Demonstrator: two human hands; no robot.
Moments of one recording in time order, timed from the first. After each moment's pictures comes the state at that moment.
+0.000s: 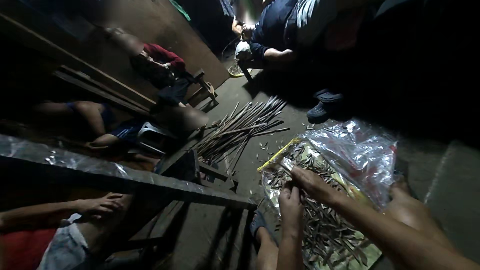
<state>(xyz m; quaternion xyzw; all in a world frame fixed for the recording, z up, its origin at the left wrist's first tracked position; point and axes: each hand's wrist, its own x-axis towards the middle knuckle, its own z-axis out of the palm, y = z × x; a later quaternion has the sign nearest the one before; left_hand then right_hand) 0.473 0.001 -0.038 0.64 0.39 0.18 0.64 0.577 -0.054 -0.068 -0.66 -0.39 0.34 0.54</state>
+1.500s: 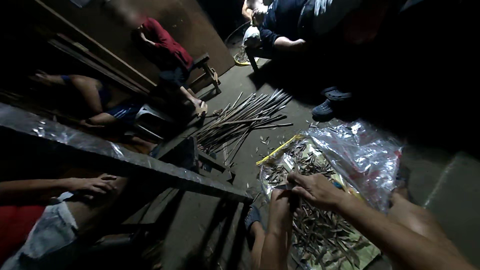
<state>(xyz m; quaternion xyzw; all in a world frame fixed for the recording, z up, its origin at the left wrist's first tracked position) 0.452 0.033 -0.029 0.58 0.39 0.10 0.71 0.573 -0.059 -0.077 -0.68 -0.57 0.20 0.41</state>
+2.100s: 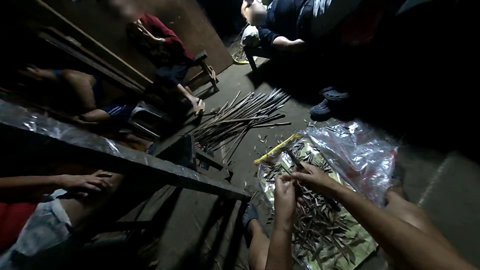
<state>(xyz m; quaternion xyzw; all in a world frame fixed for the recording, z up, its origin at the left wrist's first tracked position) 0.461 0.023 -0.050 0.63 0.38 0.14 0.66 0.584 -0.048 -0.074 -0.58 -0.25 0.51 0.58</state>
